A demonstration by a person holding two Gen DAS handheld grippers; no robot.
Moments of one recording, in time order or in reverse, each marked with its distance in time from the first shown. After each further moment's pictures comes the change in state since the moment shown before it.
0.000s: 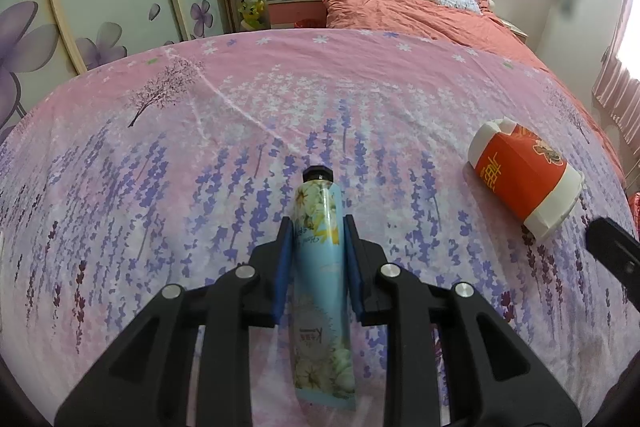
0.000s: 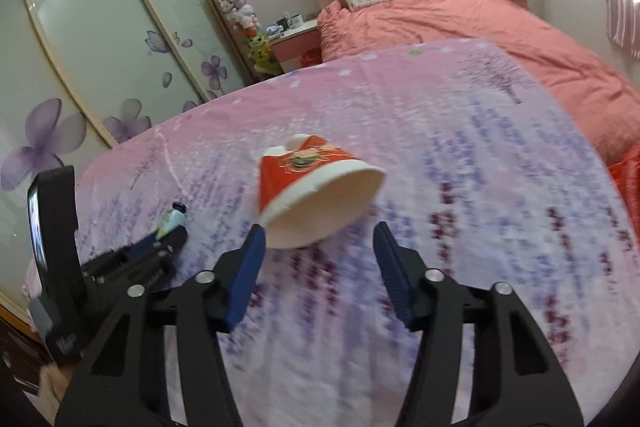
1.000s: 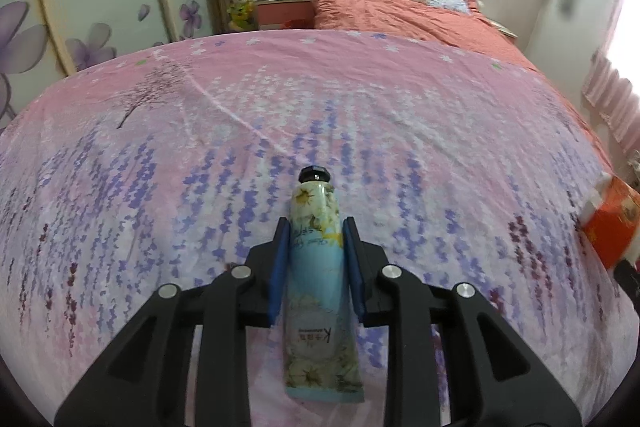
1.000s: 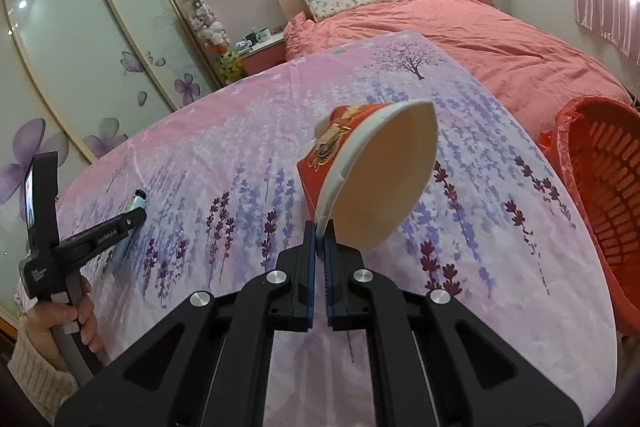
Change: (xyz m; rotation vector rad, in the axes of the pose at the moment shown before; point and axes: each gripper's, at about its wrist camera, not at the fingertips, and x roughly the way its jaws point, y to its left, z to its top) left arm -0.002 0.000 -0.003 0.022 -0.005 -0.069; right arm -0.044 -0.067 -0.035 0.060 -0.056 -0.072
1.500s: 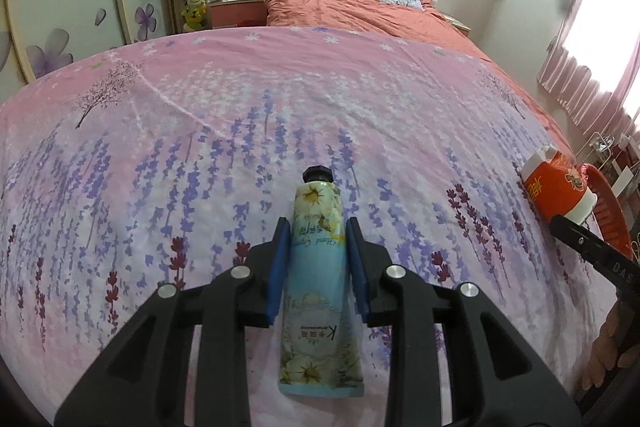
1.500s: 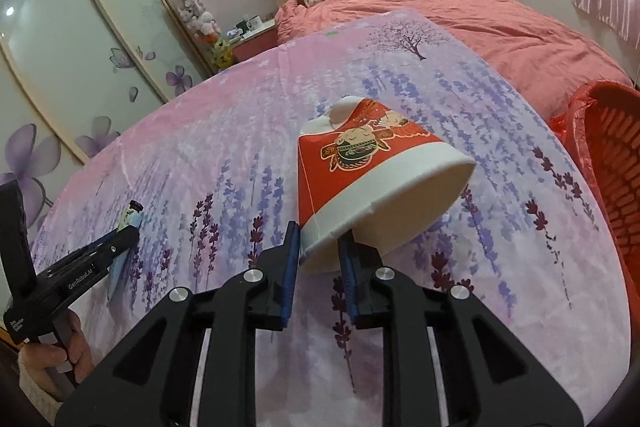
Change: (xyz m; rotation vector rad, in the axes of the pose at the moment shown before) left arm -0.008 -0.014 -0.018 0.047 0.000 -0.147; right arm 0.022 -0.010 0.003 0.045 0.057 -0.005
